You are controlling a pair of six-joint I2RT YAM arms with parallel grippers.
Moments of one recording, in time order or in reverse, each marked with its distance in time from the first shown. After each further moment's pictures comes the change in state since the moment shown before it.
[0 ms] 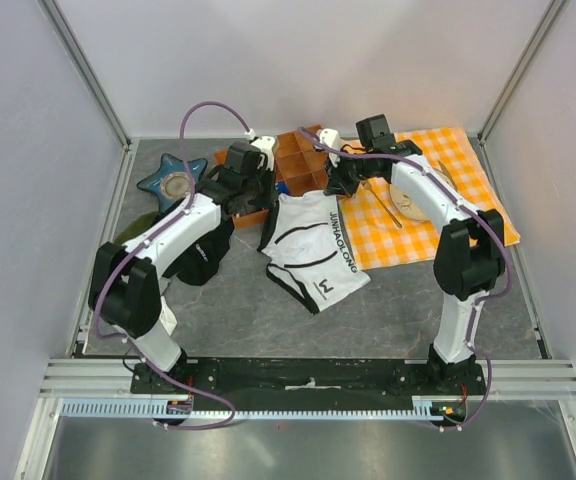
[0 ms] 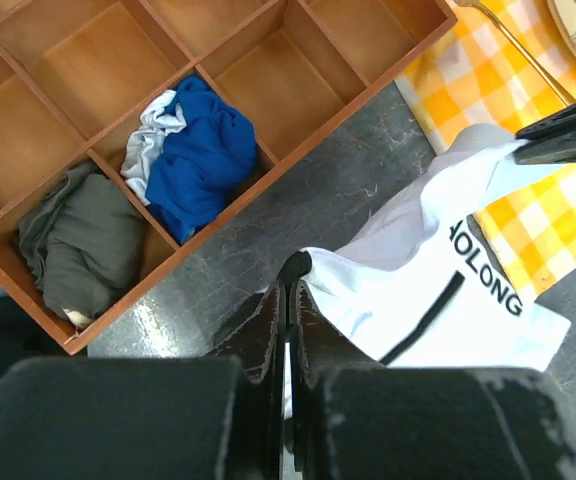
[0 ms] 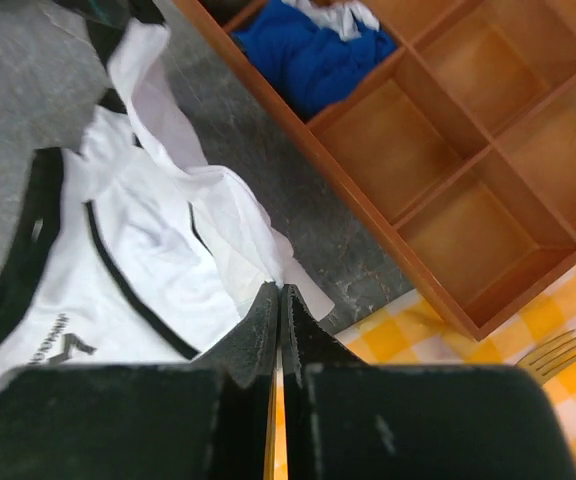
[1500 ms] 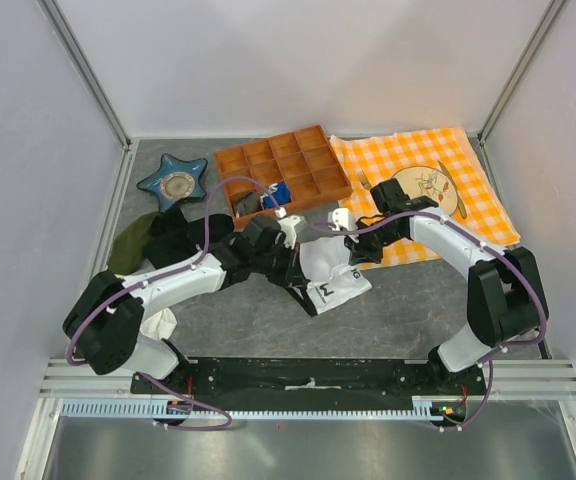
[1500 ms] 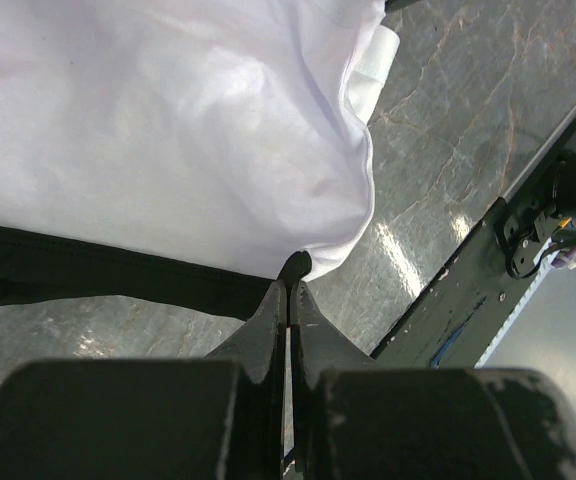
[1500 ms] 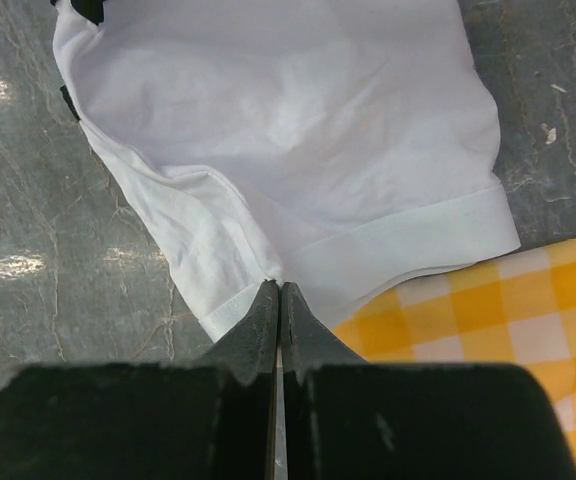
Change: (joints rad) left arm -0.262 -0.245 -0.512 0.159 0.298 -0.229; right arm 0.016 -0.373 -0.636 -0.065 -0.033 -0.387
